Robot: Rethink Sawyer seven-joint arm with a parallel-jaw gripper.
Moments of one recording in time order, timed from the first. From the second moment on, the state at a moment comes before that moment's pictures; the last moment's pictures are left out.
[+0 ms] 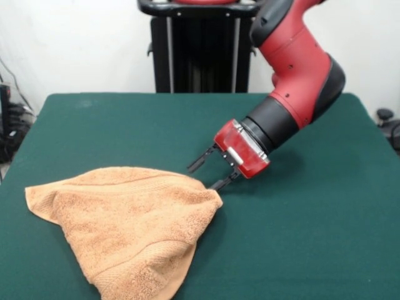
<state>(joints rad) 0.73 0.42 -1.00 1.53 1.07 0.04 1.96</state>
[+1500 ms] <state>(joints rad) 0.67 0.88 -1.69 1.18 0.80 0.85 2.60</state>
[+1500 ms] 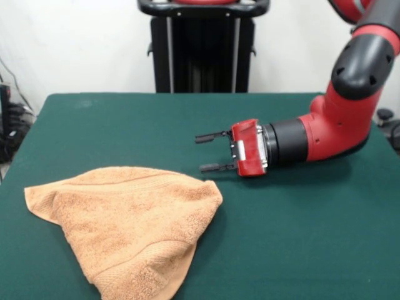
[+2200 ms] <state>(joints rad) 0.68 0.88 -1.69 1.18 0.79 0.85 2.60</state>
